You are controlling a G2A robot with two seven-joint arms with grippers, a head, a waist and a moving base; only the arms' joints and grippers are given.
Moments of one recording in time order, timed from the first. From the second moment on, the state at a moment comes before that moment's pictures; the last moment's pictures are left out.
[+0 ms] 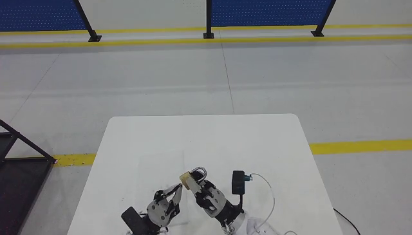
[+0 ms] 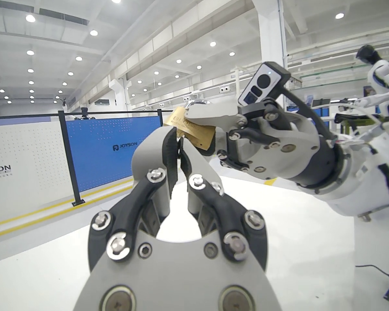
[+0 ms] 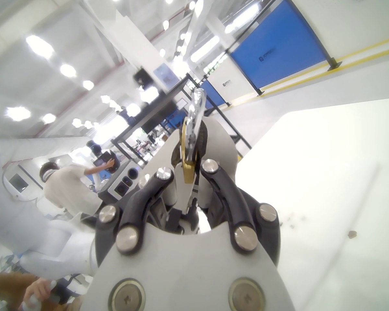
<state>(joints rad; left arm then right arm) 1.95 -1.18 -1.22 -1.60 1.62 -0.22 1.16 -1.73 -1.27 0.83 -1.75 -0.71 -0.53 -0.26</state>
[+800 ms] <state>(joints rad) 2.16 -1.13 -1.45 -1.73 1.28 -0.58 1.24 -1.60 -1.28 0.77 -1.63 -0.73 -0.22 0.13</state>
